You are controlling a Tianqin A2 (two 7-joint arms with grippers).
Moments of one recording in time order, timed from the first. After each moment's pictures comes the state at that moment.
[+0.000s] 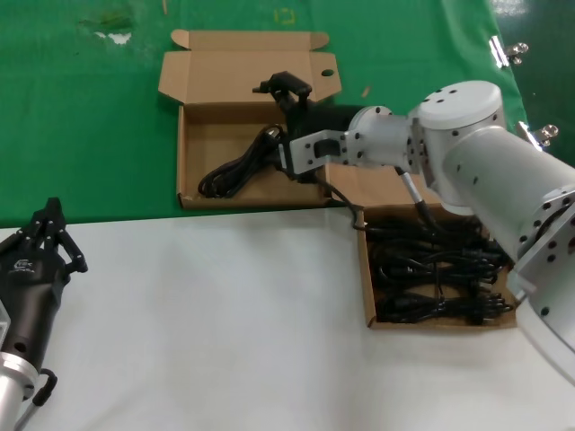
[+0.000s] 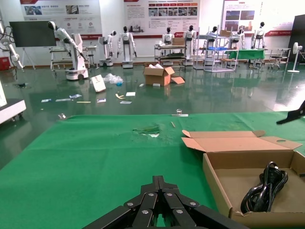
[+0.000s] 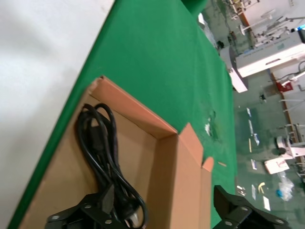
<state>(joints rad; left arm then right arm) 0.00 -0.30 1.60 -1.60 -1.80 0.00 0.00 1.29 0.00 -2.56 0.05 2.21 -0.53 -1.31</state>
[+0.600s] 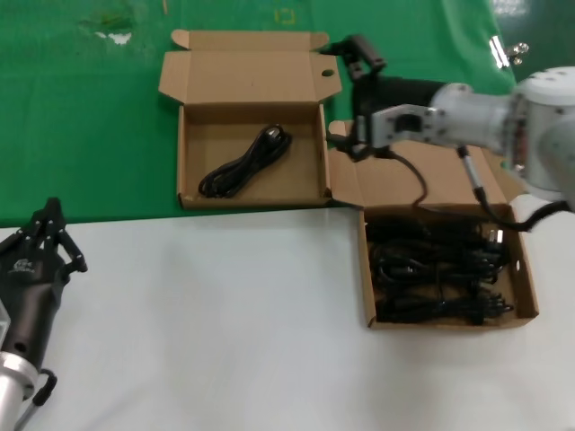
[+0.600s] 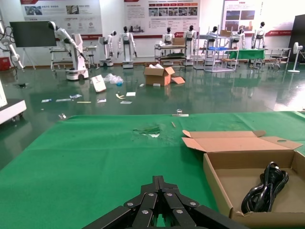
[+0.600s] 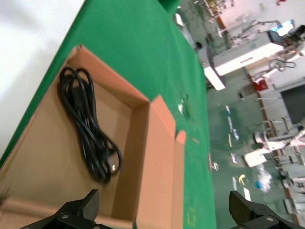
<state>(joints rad) 0.00 -0.30 1.60 -1.60 -1.80 0.00 0.00 1.31 0.16 -2.20 0.03 2.04 -0.72 -1.44</state>
